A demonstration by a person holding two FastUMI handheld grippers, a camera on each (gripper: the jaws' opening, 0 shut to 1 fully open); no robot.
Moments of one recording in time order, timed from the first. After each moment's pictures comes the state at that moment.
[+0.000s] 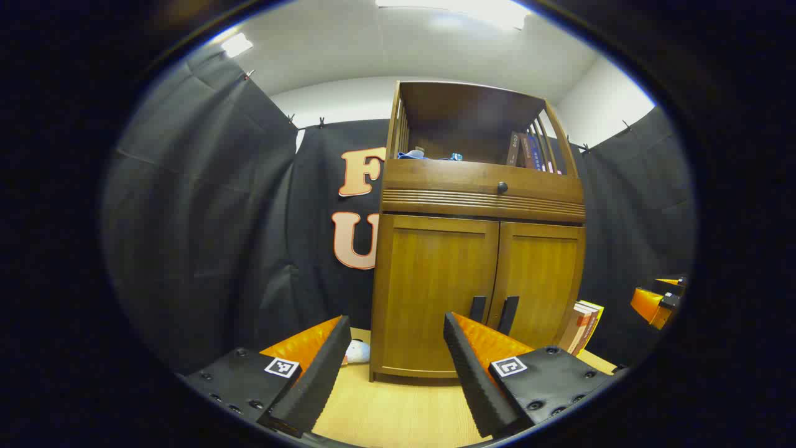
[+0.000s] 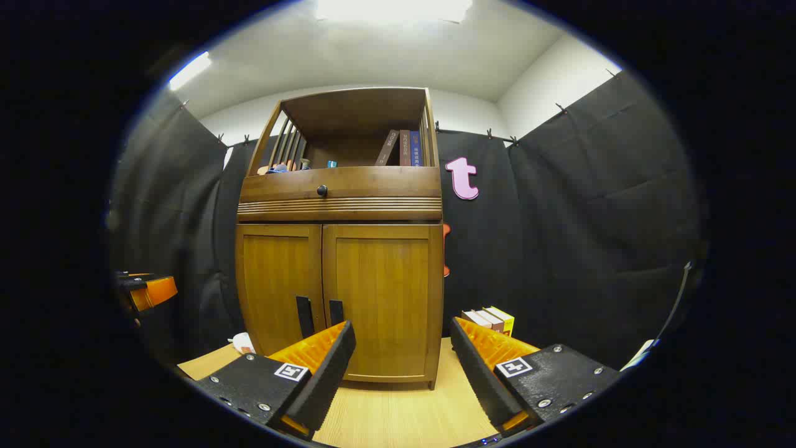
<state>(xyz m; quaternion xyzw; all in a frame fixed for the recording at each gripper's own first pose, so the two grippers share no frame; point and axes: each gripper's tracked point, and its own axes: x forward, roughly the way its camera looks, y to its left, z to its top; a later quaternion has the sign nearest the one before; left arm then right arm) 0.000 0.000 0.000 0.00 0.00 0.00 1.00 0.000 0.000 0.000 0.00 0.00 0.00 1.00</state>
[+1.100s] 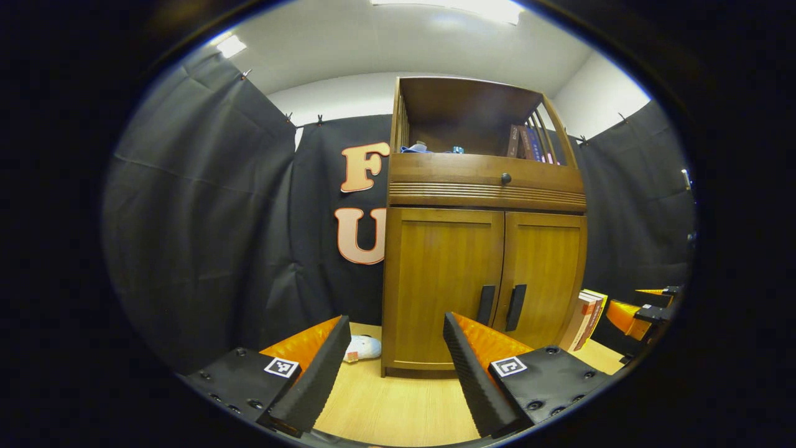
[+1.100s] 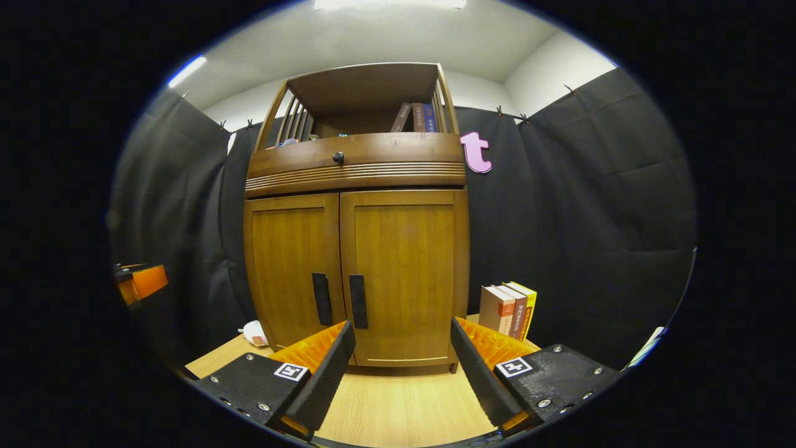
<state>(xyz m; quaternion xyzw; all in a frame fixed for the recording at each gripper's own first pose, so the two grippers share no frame) -0.007 0.034 -0.005 0.02 0.01 0.01 1.00 0.031 0.045 -0.051 0.02 0.06 0.03 1.00</state>
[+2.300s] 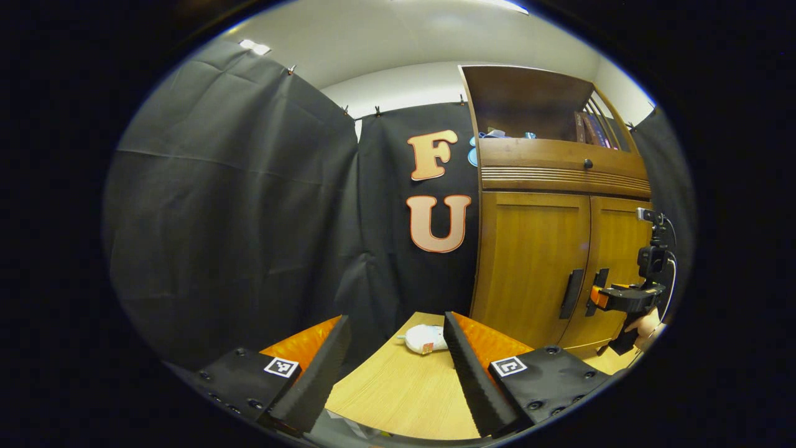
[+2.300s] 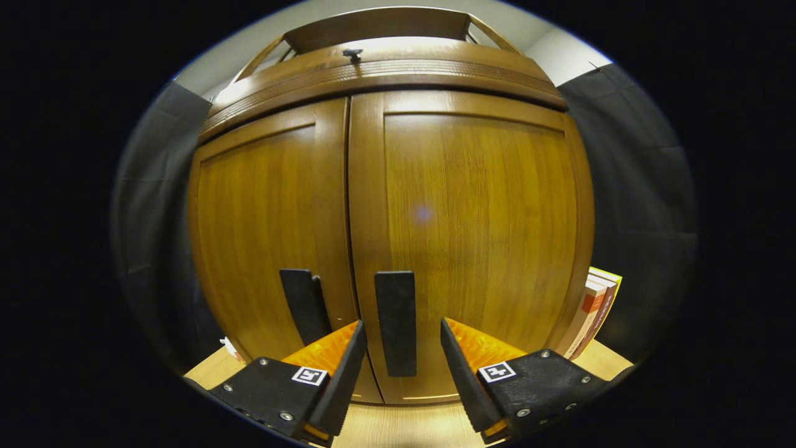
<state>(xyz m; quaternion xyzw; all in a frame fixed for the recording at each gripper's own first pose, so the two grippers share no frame) -0.024 0.157 -0.015 0.04 0.04 0.15 0.99 0.253 0.135 -0.152 0.03 0.12 0.04 0.99</state>
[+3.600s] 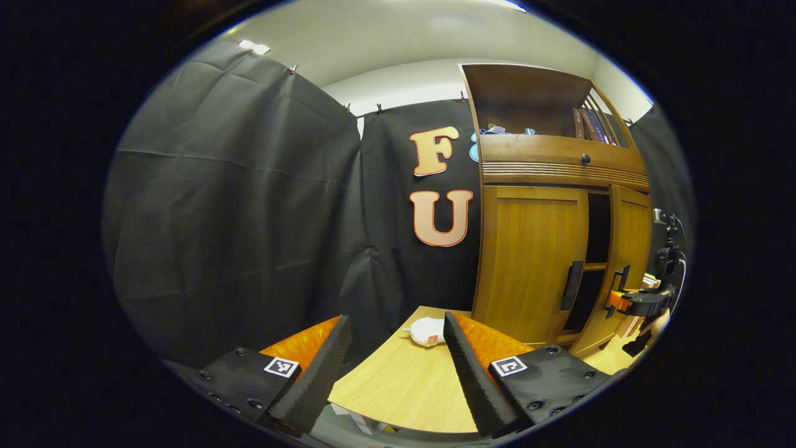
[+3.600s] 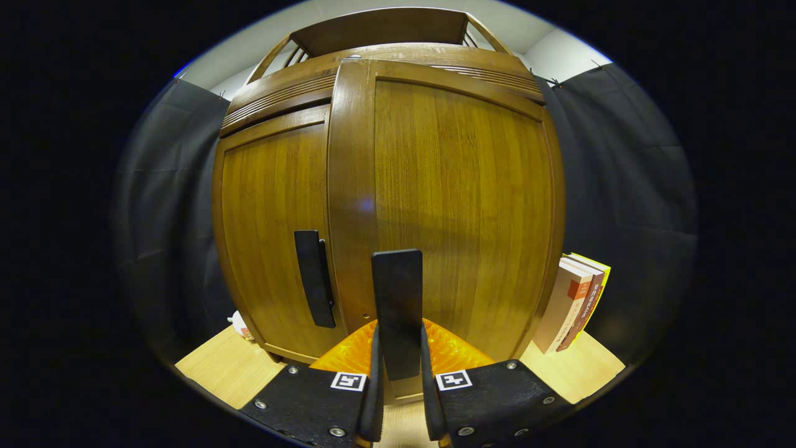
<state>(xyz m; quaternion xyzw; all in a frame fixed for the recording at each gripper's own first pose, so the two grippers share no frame) -0.040 0.168 -0.017 0.04 0.04 0.15 0.99 0.179 0.110 -0.156 0.02 0.14 0.06 0.99</state>
